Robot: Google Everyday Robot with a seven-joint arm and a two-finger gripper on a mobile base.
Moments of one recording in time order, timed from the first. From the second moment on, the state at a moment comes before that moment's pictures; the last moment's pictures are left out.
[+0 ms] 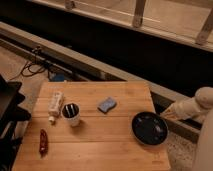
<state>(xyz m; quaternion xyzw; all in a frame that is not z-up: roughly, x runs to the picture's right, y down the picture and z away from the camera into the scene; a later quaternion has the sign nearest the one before) 0.362 0.165 0.814 -0.25 0.13 0.93 0.23</state>
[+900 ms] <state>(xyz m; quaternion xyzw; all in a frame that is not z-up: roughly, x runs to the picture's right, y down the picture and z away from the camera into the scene) 0.384 0.192 0.816 -0.23 0.16 0.94 0.21</state>
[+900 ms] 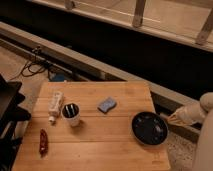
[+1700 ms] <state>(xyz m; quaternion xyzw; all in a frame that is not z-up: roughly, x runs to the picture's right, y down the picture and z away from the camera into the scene) 0.365 0.196 0.836 -0.24 0.16 0.93 0.22</state>
